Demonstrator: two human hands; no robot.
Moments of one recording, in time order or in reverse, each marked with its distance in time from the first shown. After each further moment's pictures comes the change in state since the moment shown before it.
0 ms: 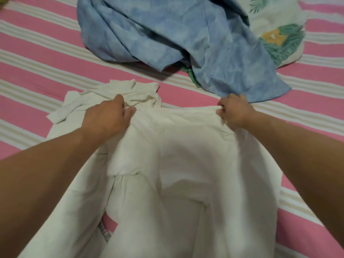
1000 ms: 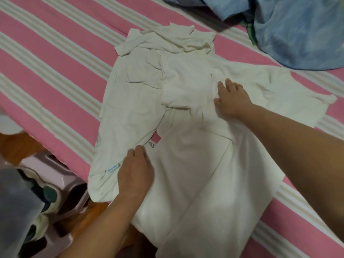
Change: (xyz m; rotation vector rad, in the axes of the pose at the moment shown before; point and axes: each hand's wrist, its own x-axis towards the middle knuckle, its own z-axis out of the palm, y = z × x) left_hand -0.333 -0.012 0.062 -0.318 -0.022 -0.475; right_hand -0.106 -0.140 0.044 -0.071 -0.190 -0.201
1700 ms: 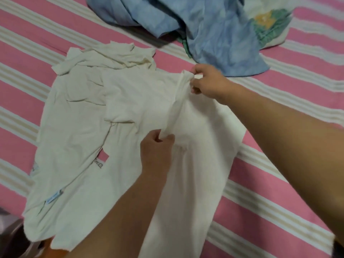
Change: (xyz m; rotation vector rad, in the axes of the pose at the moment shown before) left_hand -0.004 0.211 0.011 -1.071 -0.223 -0.261; right_hand -0.036 0.081 -0.093 0.926 0.205 -0.001
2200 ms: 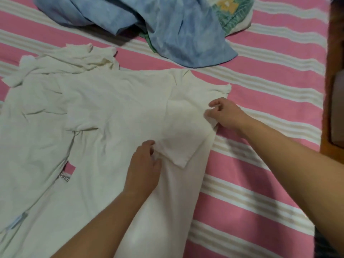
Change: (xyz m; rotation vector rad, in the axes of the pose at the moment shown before) left_hand -0.001 -0.063 0.024 0.769 -0.264 0.433; right_hand -0.091 0.148 -0.061 0.037 0.139 0.364
